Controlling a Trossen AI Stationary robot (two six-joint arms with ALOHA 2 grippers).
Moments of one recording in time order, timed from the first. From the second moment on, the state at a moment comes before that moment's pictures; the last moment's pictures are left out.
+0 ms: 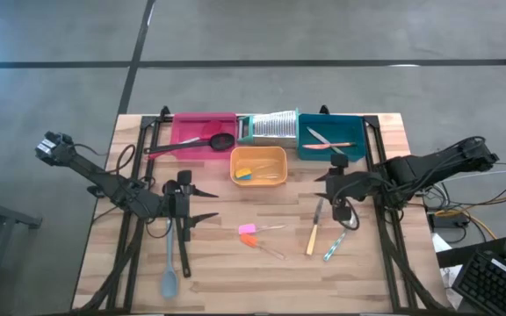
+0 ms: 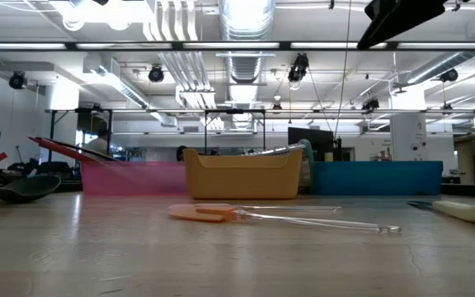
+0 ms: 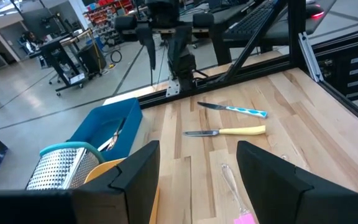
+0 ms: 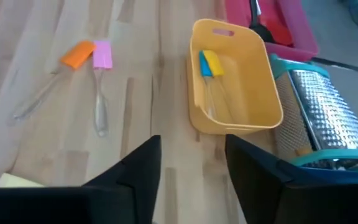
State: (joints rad) left arm -0.52 0.92 0.70 0.02 -0.60 0.15; right arm 0.29 1.01 0.95 -0.75 0.39 0.05
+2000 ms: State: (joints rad) left arm -0.51 0.92 0.68 0.07 -0.62 0.18; right arm 0.49 1.73 1.37 -1.01 0.16 0.82
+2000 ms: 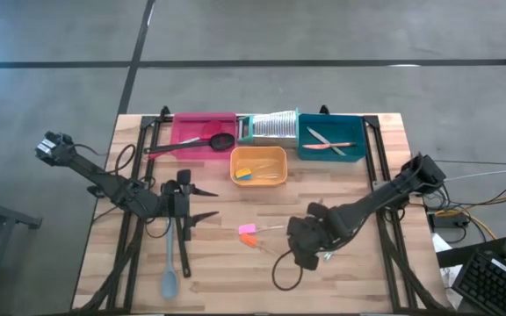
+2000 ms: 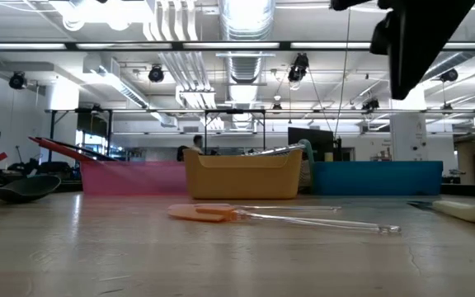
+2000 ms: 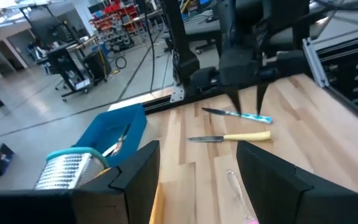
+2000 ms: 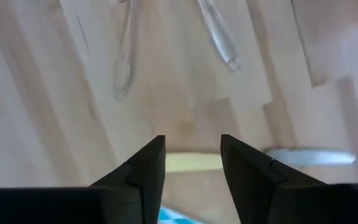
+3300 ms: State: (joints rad) left arm -0.30 0.92 0.64 0.10 -1.19 0.39; right arm 0.49 1.74 1.27 -1.07 0.18 2.03
